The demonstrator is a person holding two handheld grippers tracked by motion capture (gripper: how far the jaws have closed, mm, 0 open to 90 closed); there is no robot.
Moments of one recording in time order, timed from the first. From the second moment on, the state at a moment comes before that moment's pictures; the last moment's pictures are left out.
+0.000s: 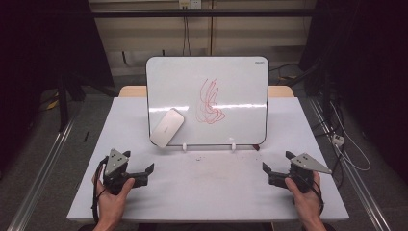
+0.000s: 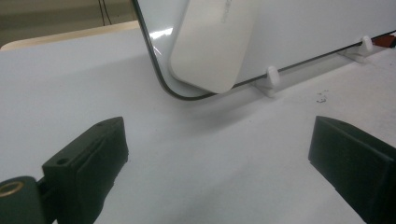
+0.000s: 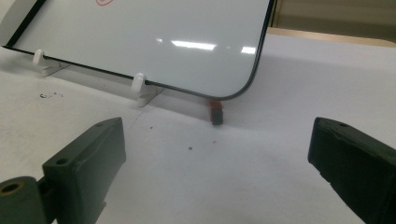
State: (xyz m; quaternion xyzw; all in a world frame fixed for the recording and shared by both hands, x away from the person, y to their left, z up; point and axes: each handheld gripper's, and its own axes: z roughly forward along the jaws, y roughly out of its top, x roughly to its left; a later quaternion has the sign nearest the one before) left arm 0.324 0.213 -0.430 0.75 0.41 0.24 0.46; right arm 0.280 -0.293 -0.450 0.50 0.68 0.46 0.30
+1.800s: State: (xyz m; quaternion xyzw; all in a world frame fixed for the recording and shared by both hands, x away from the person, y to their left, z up) left arm 0.379 0.154 -0.395 0.81 0.33 0.26 0.40; right arm 0.286 -0.291 -0.453 0.49 0.69 0.46 0.28
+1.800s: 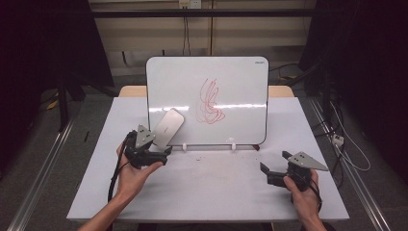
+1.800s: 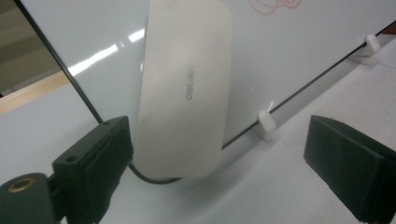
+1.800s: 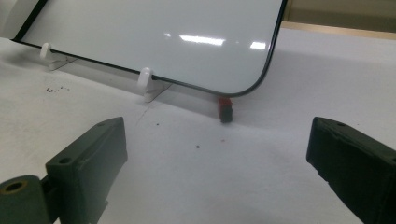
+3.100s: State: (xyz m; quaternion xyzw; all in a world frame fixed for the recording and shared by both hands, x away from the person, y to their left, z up) left arm 0.423 0.115 -0.406 0.83 0.34 0.31 0.31; right arm 0.288 -0.286 -0.452 0.48 0.70 0.45 0.27
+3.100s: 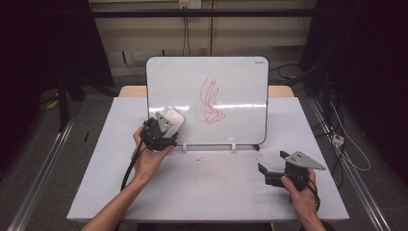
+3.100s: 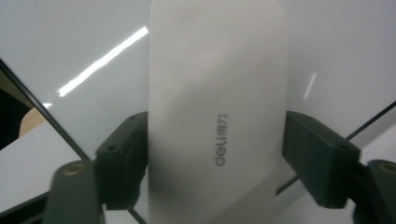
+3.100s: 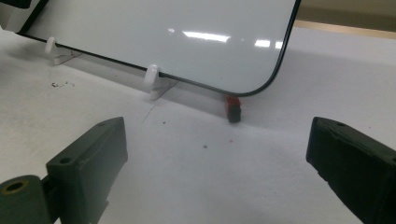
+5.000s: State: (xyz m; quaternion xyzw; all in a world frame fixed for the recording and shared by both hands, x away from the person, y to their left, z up) left arm 0.411 0.140 -0.380 0.80 0.34 0.27 0.41; right arm 0.288 -0.284 -0.452 0.48 0.70 0.46 0.27
